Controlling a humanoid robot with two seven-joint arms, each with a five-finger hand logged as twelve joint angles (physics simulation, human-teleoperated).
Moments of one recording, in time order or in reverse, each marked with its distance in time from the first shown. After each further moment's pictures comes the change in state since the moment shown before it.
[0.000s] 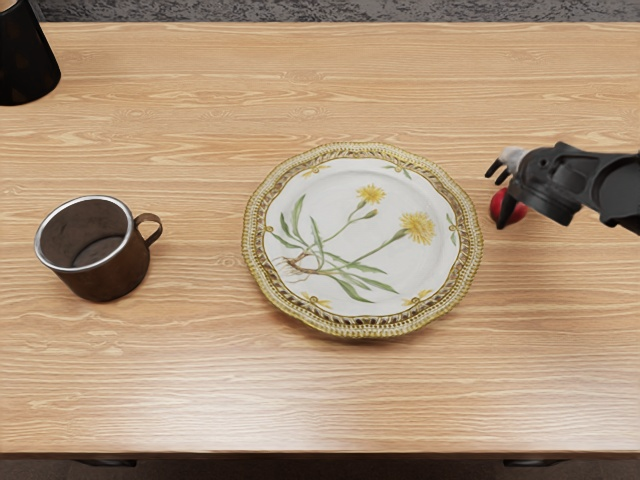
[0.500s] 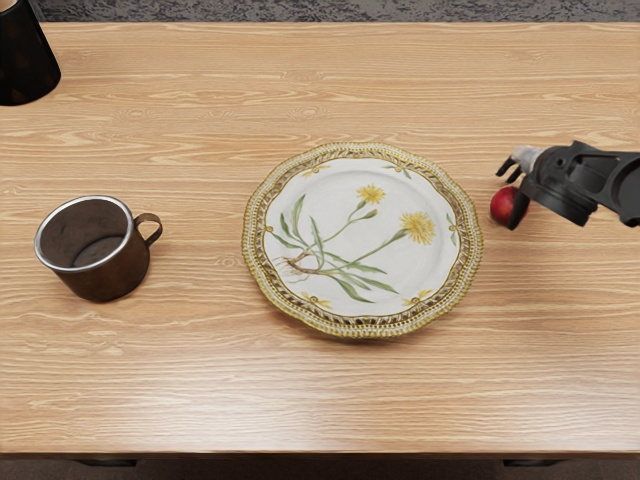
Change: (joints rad) left arm 0.000 0.000 0.000 0.000 0.000 0.000 0.000; right arm 0.012 -0.055 -0.014 0.050 0.002 -0.012 0.000
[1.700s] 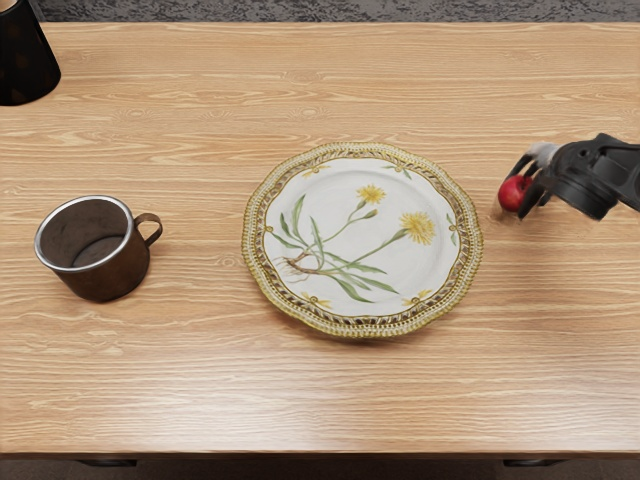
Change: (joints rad) left arm 0.000 0.000 0.000 0.000 0.000 0.000 0.000; right arm -0.015 -0.057 0.067 0.002 0.027 0.011 -0.001
